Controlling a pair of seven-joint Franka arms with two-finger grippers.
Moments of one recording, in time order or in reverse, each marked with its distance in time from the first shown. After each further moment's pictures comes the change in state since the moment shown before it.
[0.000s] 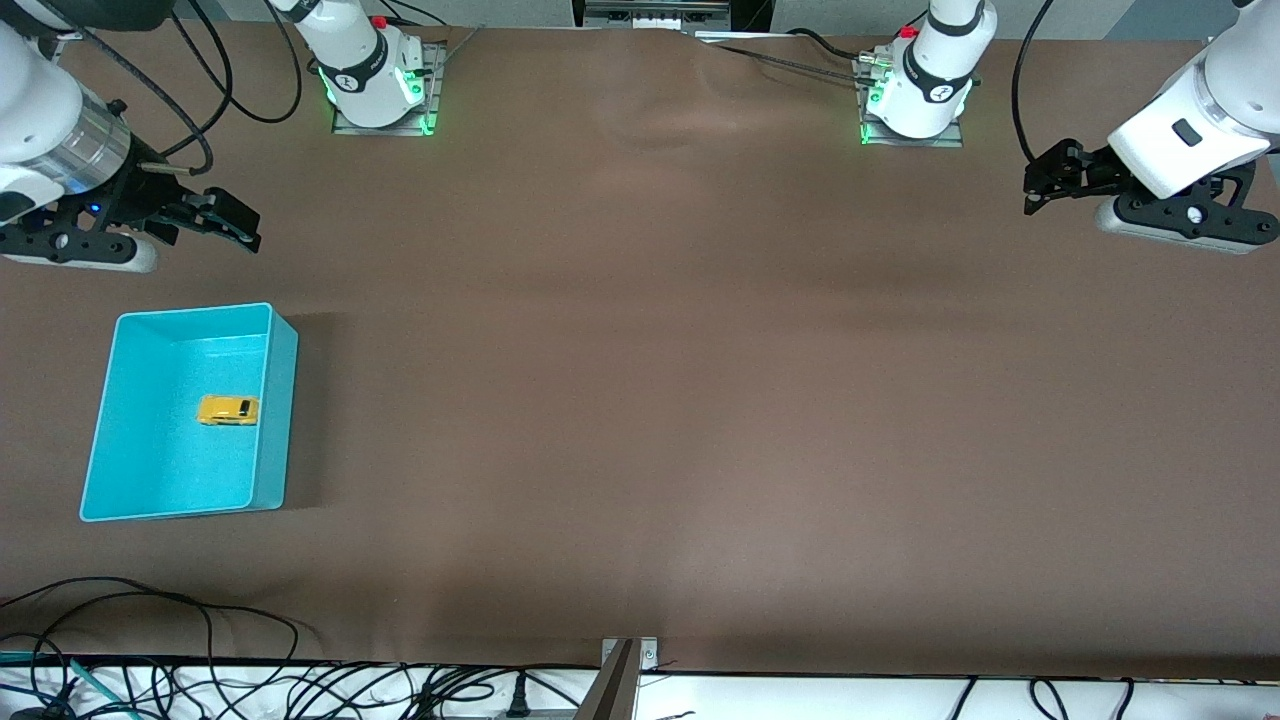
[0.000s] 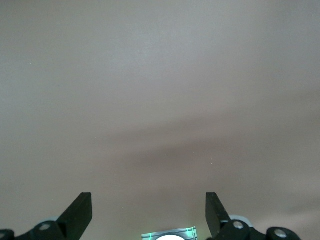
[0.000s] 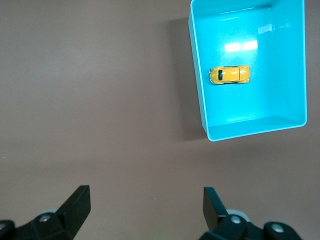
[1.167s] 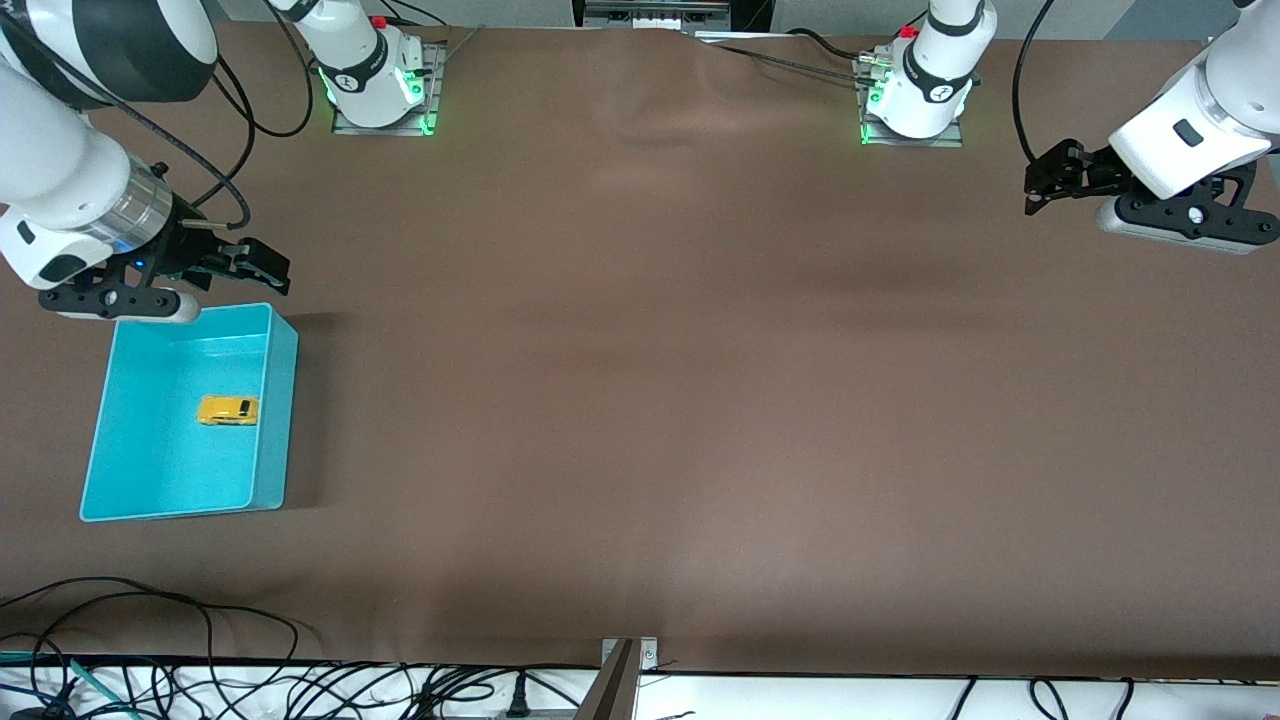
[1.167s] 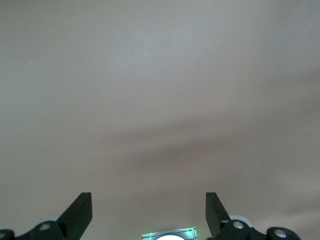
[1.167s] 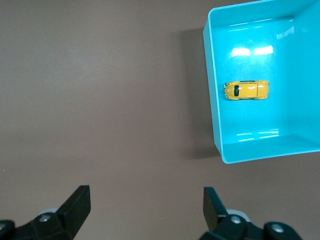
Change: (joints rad) left arm 0.000 0.000 0.002 0.000 0.000 0.000 0.000; right arm 0.014 0.100 0.002 0.001 0.000 0.109 -0.001
